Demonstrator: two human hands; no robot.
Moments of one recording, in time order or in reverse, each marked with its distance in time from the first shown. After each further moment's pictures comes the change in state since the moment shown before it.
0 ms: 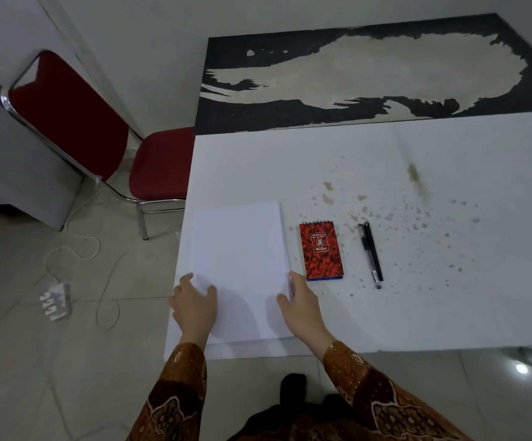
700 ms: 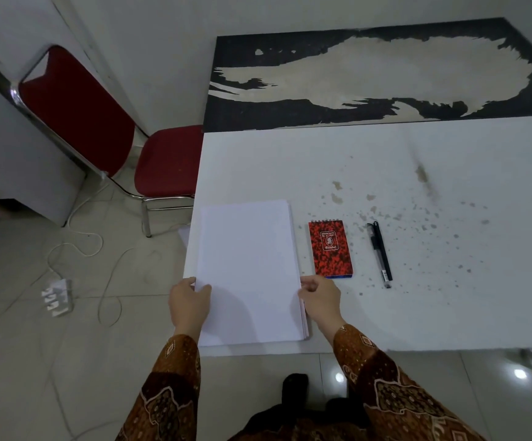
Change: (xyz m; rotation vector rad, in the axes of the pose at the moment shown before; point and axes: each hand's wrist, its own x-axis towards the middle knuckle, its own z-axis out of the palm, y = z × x) left_hand 0.019 -0.017 -0.020 -0.081 -0.067 -0.059; right_hand 0.014 0.002 -0.007 0.043 0.188 0.188
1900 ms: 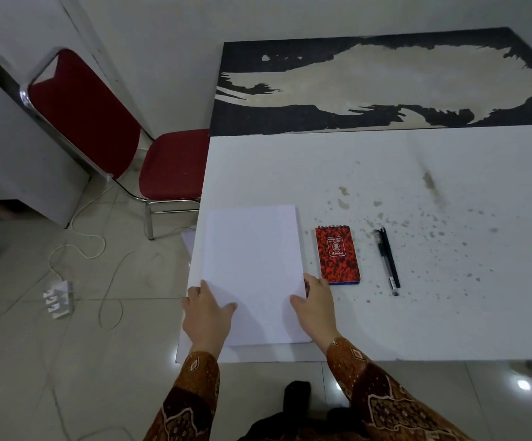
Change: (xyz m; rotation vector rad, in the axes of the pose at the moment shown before) left_hand -0.022 0.000 0.012 0.438 -0.022 0.136; right_hand 0.001 0.002 0.024 -0.221 -0.001 -0.185
